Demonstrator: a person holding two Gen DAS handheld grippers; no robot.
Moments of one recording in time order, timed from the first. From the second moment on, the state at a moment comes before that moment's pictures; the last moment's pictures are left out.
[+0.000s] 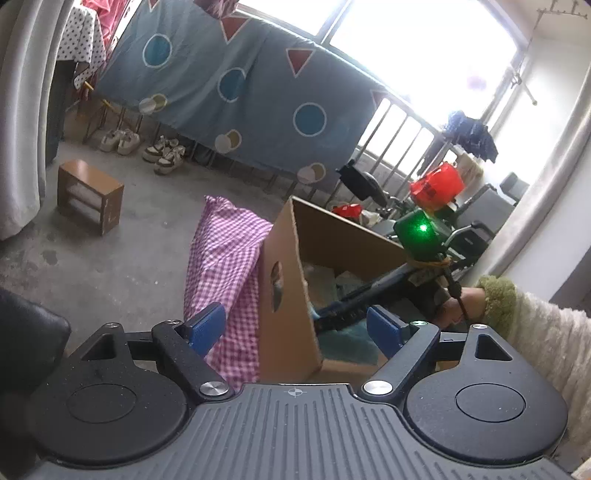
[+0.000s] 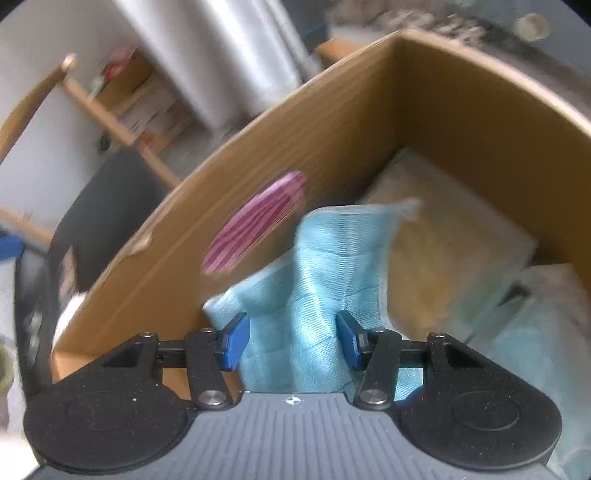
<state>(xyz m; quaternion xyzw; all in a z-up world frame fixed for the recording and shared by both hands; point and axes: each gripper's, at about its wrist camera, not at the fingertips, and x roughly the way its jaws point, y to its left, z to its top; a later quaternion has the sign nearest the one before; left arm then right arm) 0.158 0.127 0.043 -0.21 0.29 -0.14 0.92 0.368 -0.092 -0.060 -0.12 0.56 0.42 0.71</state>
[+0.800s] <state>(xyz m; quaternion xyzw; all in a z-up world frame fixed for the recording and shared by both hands) 0.132 0.130 0.034 -0.21 0.30 -0.15 0.92 0.325 -0.192 0.047 0.01 0.45 0.35 0.83</state>
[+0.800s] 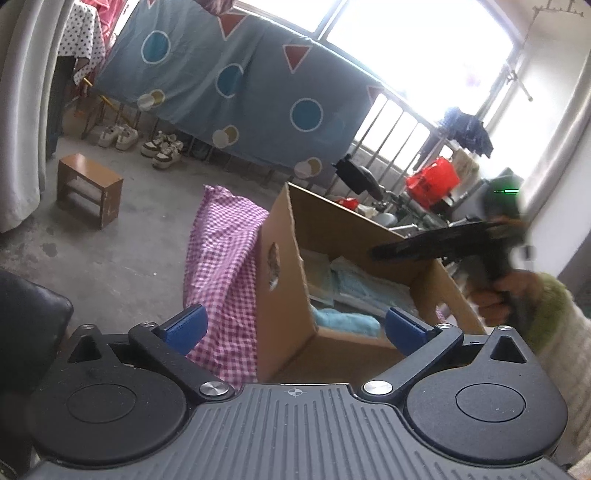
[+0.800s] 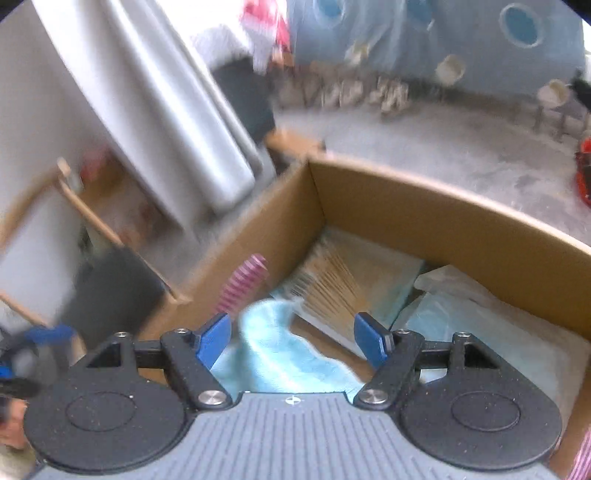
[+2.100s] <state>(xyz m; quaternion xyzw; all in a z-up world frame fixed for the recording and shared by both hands) 0.101 0.044 -0.050 -0.11 0.48 -0.23 0.84 0.120 -0.180 -0.068 0.16 0.48 0.23 0.83</state>
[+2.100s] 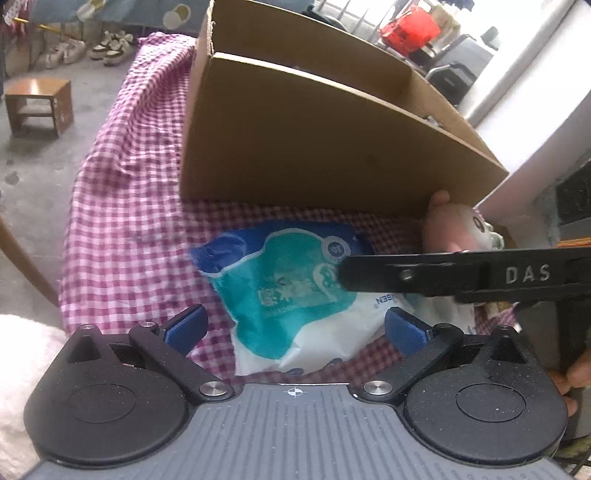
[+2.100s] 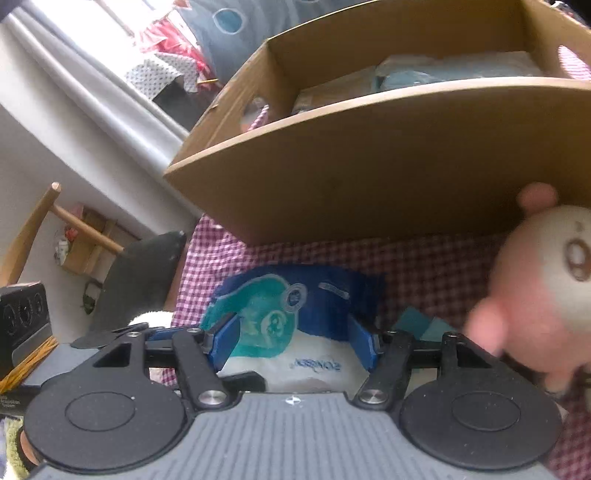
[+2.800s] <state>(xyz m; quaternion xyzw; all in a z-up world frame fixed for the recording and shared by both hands) 0.106 0.046 -0.057 -0.13 0.49 -0.24 0.83 0.127 -0.173 -0.076 0.15 0.50 0.22 0.83</state>
